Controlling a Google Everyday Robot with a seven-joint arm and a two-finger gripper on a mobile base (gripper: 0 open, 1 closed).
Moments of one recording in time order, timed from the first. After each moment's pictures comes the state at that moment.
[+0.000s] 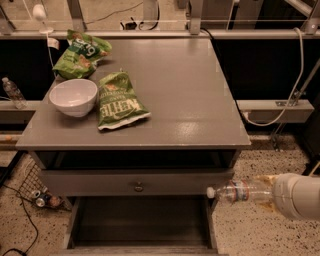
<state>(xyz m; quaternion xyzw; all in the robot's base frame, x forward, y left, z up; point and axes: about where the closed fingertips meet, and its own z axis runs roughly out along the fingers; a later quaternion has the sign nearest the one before) 0.420 -0.275 0.701 -0.70 0.66 -0.15 0.25</state>
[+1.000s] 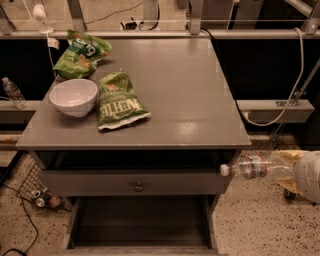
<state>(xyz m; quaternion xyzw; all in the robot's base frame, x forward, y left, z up) 0.438 -0.300 0.787 -0.69 0.62 -0.24 0.28</state>
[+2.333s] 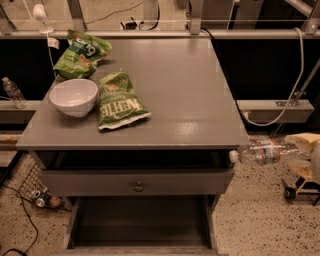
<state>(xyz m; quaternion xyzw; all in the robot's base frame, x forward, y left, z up) 0.440 -0.310 0.845 -0.68 0.59 -0.31 0.30</state>
